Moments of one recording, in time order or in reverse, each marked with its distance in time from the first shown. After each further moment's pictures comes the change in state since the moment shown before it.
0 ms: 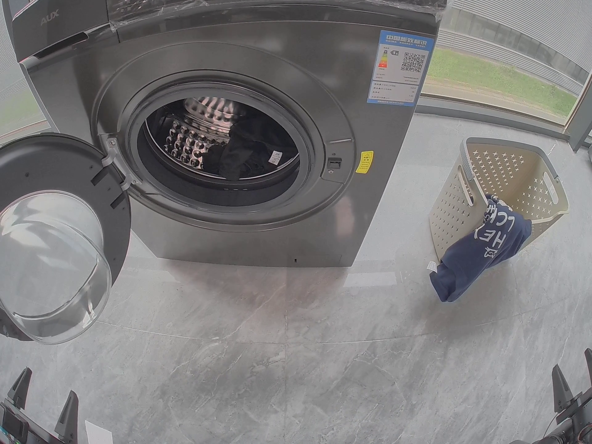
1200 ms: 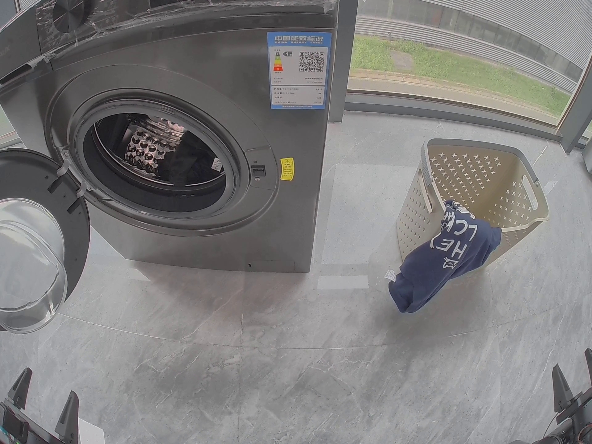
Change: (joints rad) left arm 0.000 0.002 0.000 0.000 0.001 0.000; right arm 0.000 0.001 0.000 0.000 0.000 0.000
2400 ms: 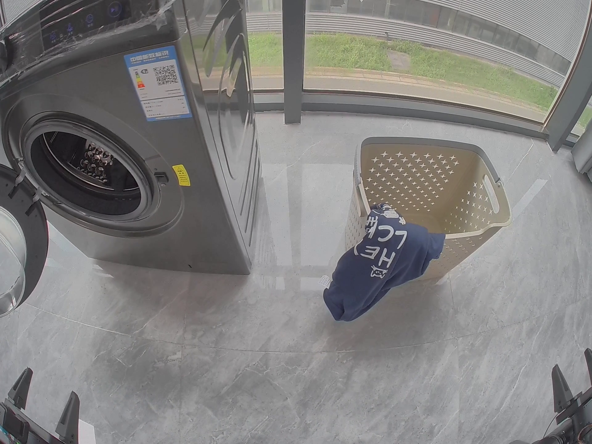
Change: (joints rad) left arm -0.001 0.001 0.000 0.000 -0.007 0.003; right arm -0.001 0.001 0.000 0.000 0.000 0.000
